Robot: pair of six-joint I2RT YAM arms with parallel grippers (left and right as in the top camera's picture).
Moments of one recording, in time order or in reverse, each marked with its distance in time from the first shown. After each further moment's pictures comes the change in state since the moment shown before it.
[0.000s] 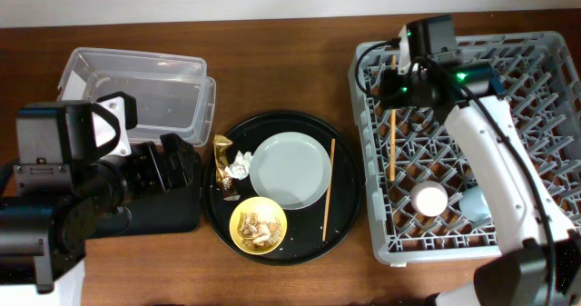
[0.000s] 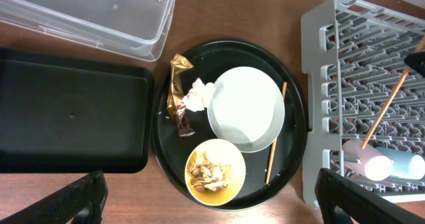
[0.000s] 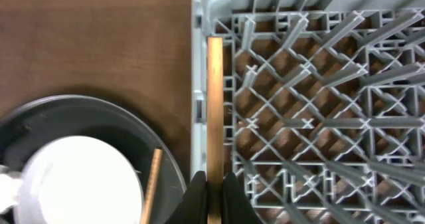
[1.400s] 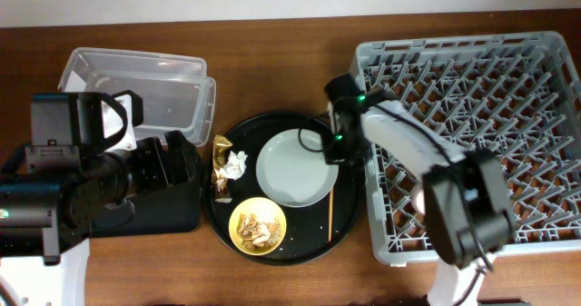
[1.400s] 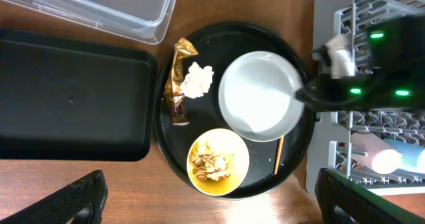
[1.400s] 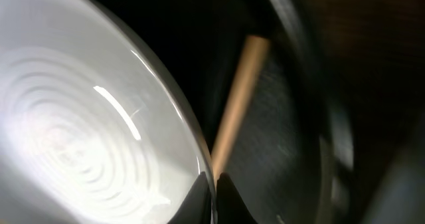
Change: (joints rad) left arm 0.000 0.052 0.000 -0.034 0.000 0.000; right arm 0.204 0.301 -0.177 0.035 -0.164 0.133
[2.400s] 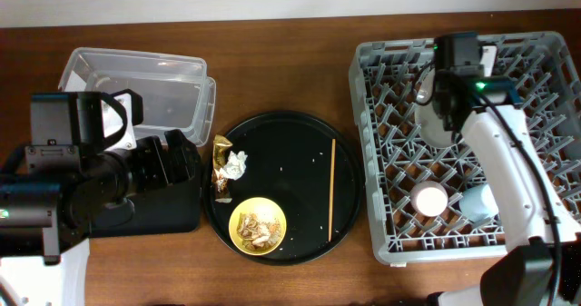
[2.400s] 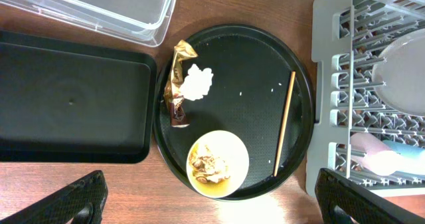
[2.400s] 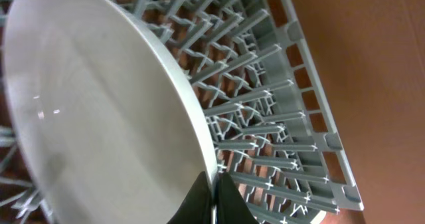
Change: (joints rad) left arm 0.000 0.000 0.000 0.007 0.000 0.000; right arm -0.304 -0.349 0.034 -0.022 0.870 -0.141
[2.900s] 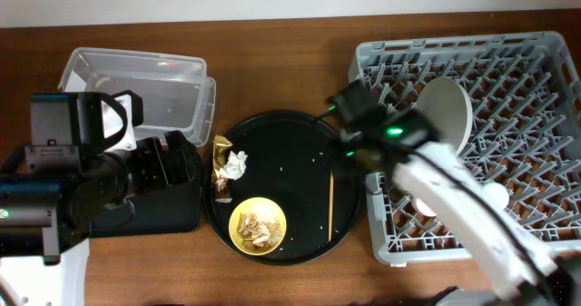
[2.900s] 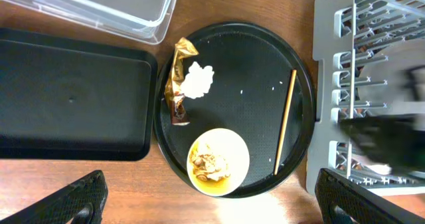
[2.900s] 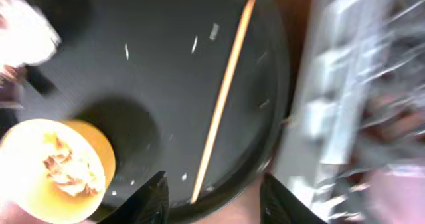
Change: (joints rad) left arm 0.000 0.000 0.000 -0.007 0.000 0.000; right arm 0.495 -0.042 -0.069 -0.171 -0.676 0.308
